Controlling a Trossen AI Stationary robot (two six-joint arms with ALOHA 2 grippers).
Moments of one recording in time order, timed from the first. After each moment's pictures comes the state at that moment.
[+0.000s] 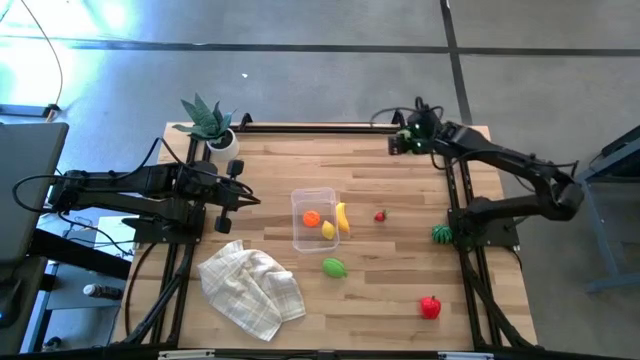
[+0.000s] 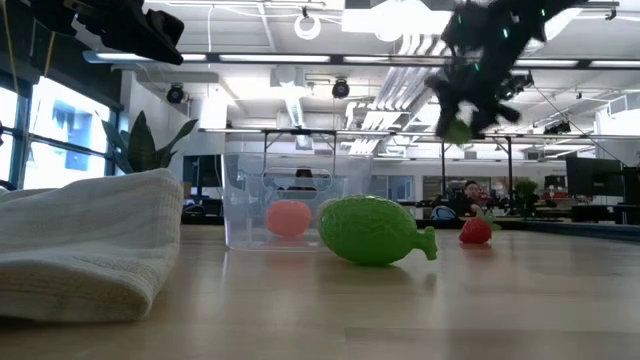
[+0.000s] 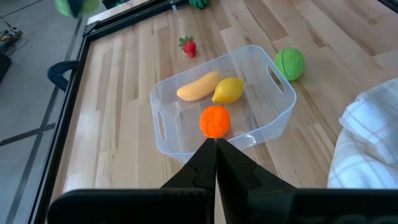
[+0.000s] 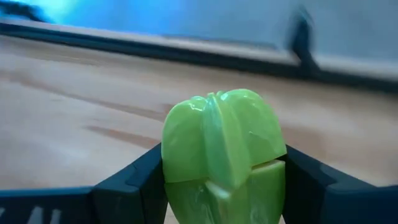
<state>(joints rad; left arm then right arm) 0.16 0.70 0.68 -0.55 0.01 0.37 -0.67 1.19 0.92 -0.60 0.18 0.59</state>
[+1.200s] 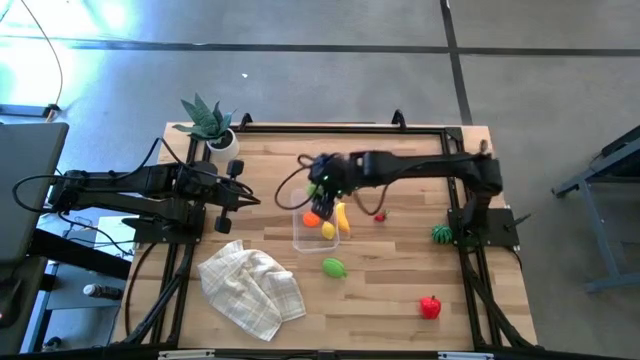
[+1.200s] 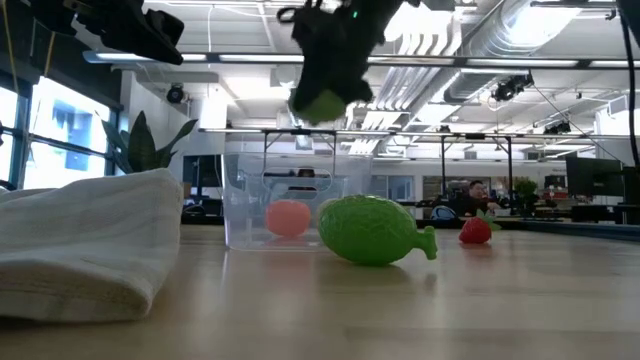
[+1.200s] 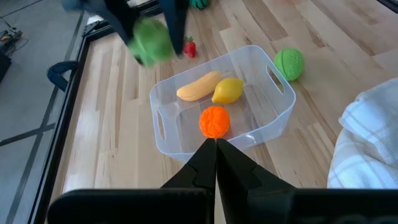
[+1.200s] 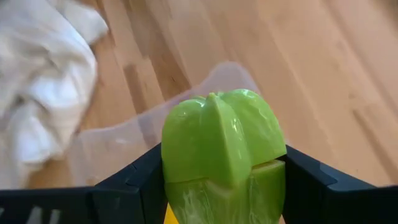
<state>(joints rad) 0.16 0.70 0.68 -0.55 0.01 0.37 -0.07 1.88 1.65 -0.73 0.05 0.29</state>
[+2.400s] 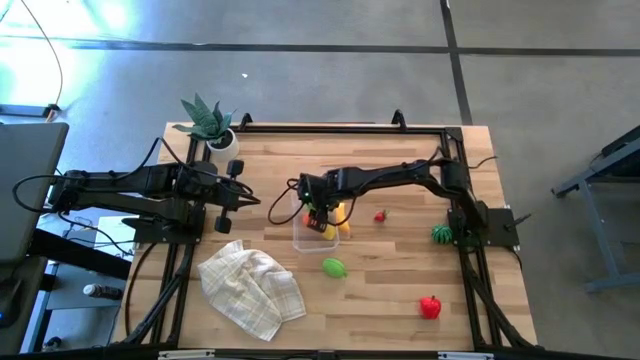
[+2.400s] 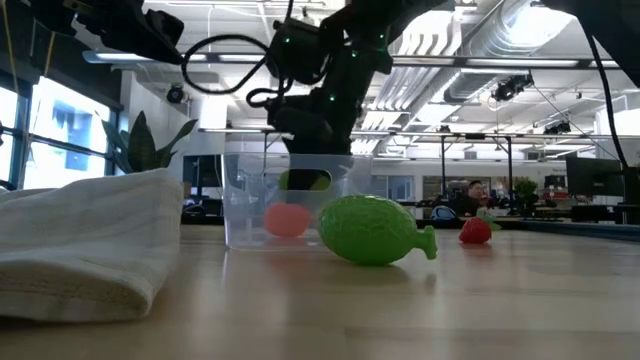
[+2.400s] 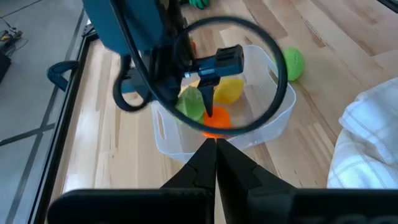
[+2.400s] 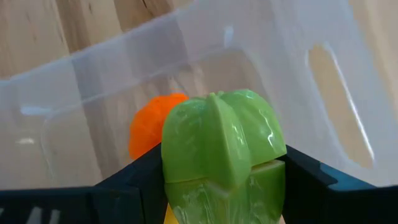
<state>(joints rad) 0.16 0.70 0.68 -0.55 0.01 0.37 -0.08 2.14 1.65 -0.68 0.01 0.18</state>
